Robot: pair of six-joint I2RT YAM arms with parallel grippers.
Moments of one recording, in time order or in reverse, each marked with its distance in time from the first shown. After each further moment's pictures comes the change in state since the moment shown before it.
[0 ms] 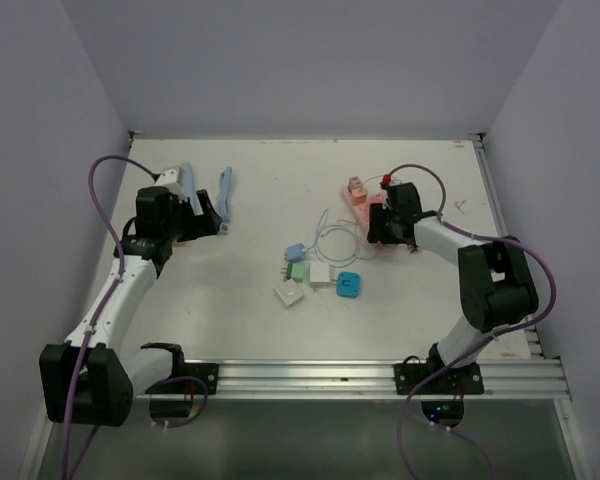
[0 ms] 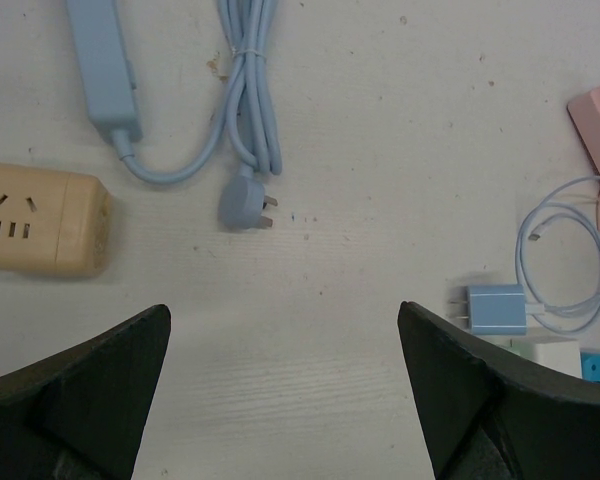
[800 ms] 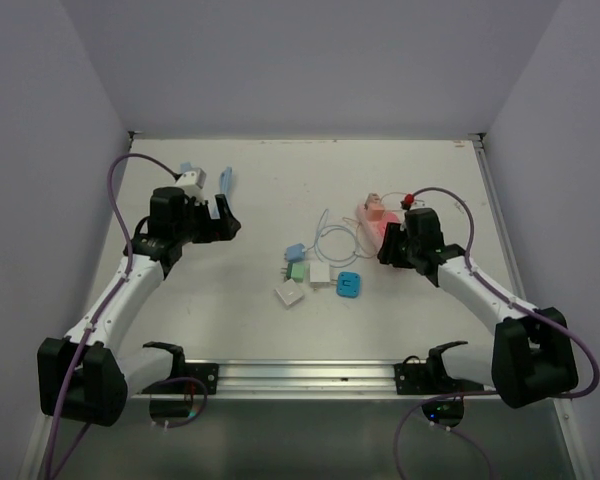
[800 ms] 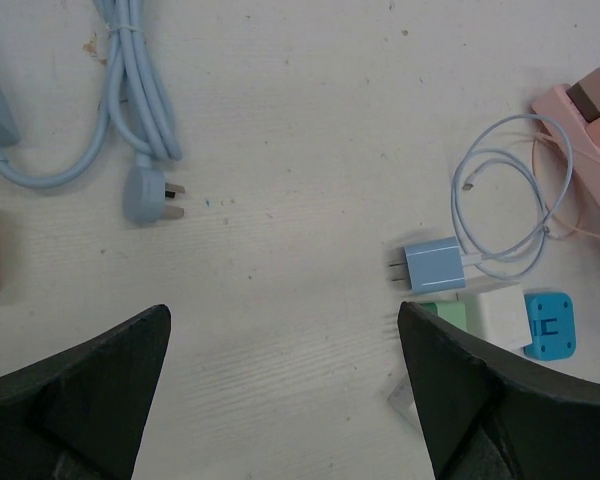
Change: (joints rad) left arm -0.104 0.012 0.000 0.013 0.082 -0.002; right arm 0.009 -0.447 -0.261 -0.072 0.012 0.128
